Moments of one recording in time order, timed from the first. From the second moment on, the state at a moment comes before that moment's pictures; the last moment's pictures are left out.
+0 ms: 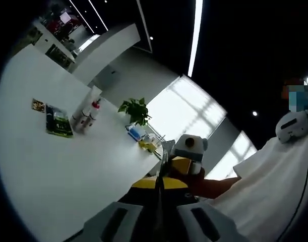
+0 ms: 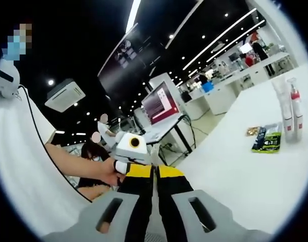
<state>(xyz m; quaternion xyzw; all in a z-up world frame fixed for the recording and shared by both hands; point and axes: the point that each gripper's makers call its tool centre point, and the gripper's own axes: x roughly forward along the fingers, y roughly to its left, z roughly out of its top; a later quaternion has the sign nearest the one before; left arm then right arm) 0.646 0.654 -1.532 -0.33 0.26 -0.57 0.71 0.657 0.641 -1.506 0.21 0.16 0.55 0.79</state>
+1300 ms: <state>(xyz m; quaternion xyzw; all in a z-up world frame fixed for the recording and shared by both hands) 0.692 0.679 -1.537 -0.44 0.27 -0.46 0.72 0.676 0.647 -1.575 -0.20 0.12 0.44 0.86</state>
